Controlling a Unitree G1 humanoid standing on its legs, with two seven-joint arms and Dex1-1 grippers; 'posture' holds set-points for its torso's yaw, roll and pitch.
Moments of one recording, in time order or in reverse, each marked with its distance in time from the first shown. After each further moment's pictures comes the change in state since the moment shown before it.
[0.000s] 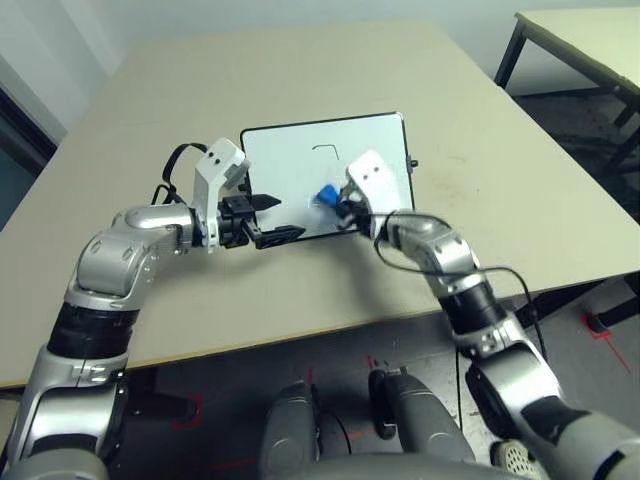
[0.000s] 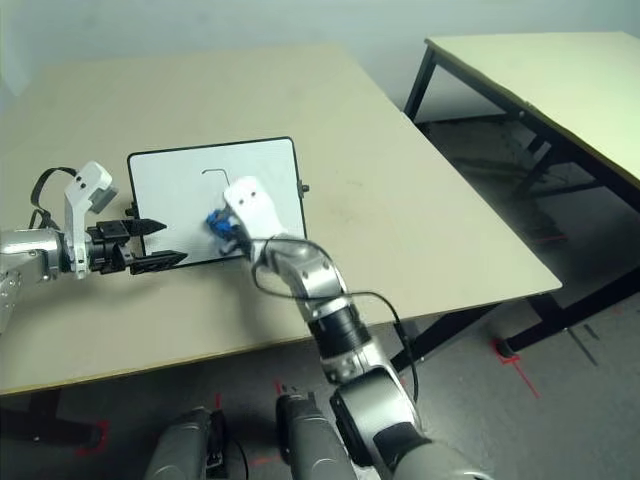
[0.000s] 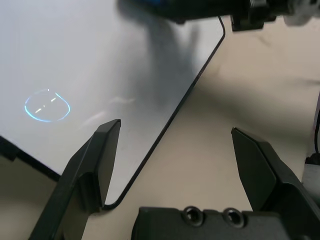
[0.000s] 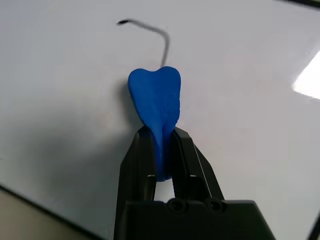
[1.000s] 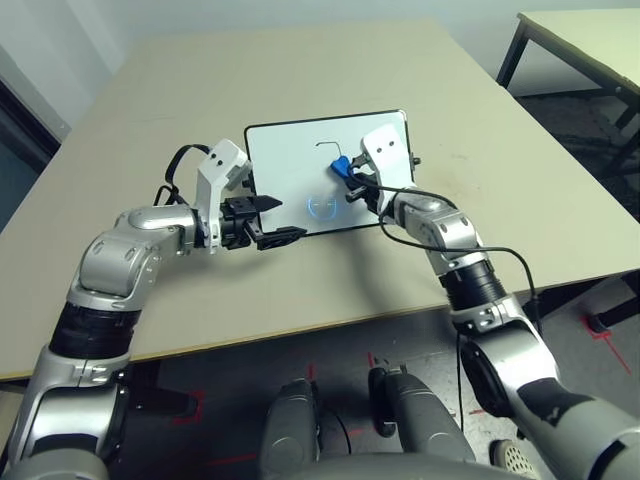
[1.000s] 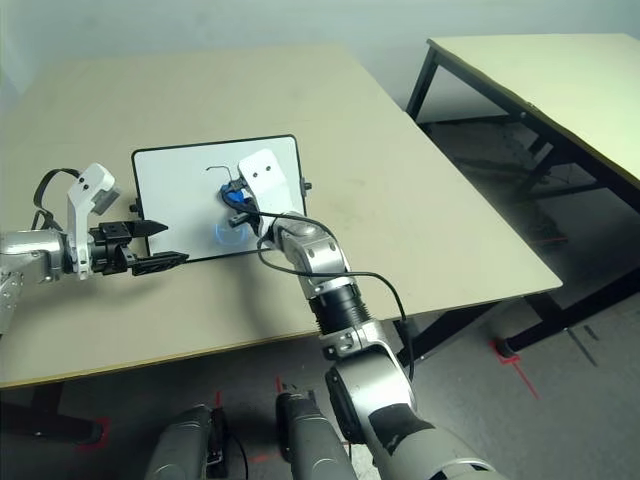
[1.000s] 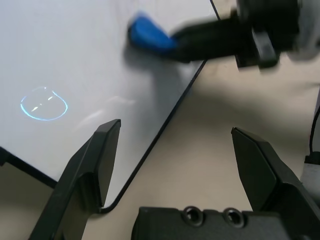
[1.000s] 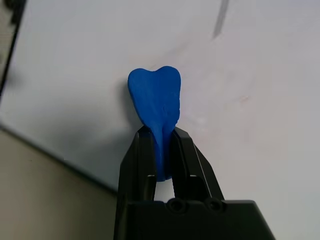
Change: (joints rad) left arm 0.001 -0.003 -0.009 -0.004 -0.006 0.002 0.014; right arm 0.147 0.041 0.094 -0.128 -0.003 0.062 0.046
